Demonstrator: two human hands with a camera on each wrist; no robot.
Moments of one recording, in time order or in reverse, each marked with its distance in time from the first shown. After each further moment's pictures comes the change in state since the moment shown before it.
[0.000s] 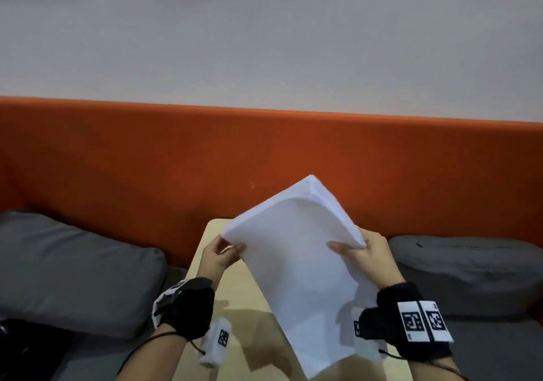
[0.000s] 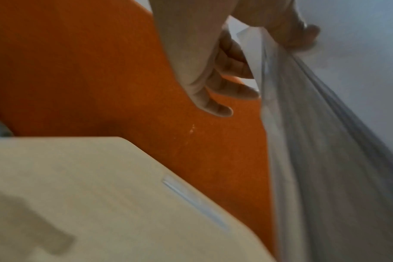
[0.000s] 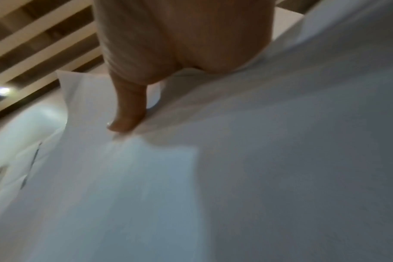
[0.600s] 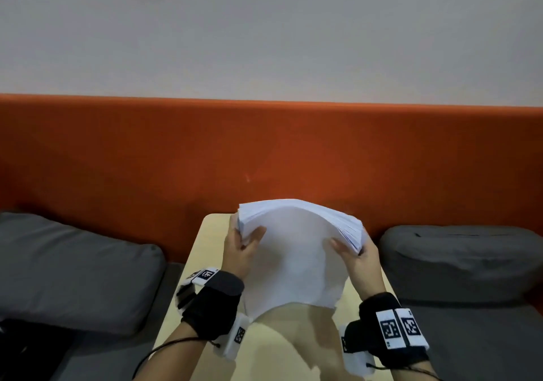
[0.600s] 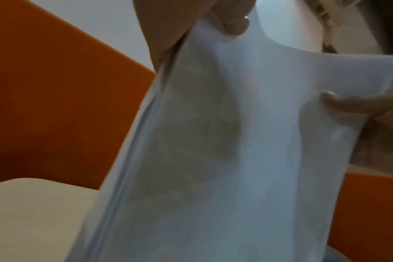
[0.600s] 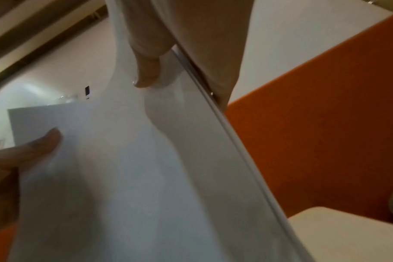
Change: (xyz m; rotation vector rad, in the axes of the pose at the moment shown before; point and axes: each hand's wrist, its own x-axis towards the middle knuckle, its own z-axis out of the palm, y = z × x) left_hand -0.016 0.018 0.061 0.132 -0.005 0.227; right_hand -0.009 0.035 0.025 0.403 0.173 -0.044
